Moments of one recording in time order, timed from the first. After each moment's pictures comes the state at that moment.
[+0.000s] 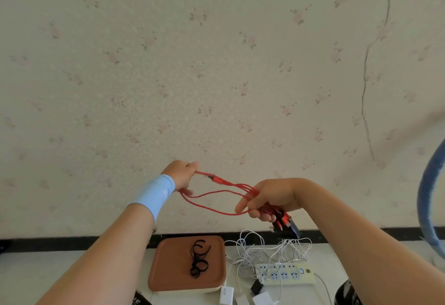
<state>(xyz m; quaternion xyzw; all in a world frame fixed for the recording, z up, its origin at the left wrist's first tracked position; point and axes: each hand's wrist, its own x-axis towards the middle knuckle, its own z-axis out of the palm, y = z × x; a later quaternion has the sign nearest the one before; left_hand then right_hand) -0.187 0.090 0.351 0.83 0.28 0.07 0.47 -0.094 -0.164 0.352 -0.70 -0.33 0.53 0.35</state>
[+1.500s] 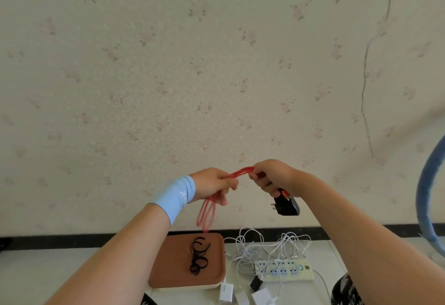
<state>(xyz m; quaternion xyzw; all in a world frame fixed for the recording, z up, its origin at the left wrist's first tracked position) -0.193 0.024 0.356 0.84 0.07 -0.10 0.53 -0.085 -0.159 0.364 -0.75 -0.24 0.40 0.47</state>
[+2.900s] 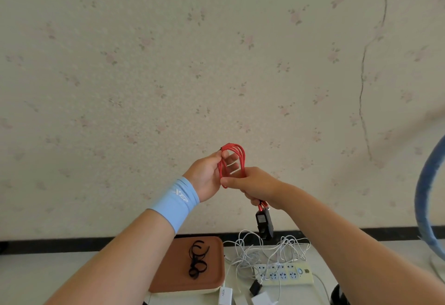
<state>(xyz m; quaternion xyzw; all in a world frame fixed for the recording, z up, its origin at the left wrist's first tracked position) -0.185 0.013 0.371 0.53 0.10 0.04 0.84 -0.114 -0.130 0.352 -0.78 -0.28 0.28 0.47</state>
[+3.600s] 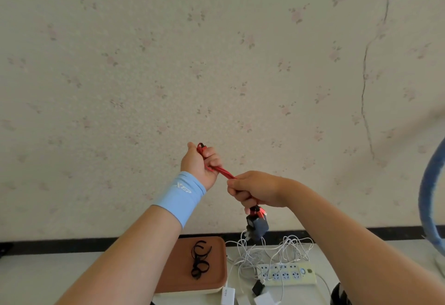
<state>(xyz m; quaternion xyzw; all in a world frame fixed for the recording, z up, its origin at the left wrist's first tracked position) -0.170 0.024 0.381 0.25 0.15 0.15 0.94 -0.116 -0.134 0.361 -0.72 -0.34 0.42 0.44</state>
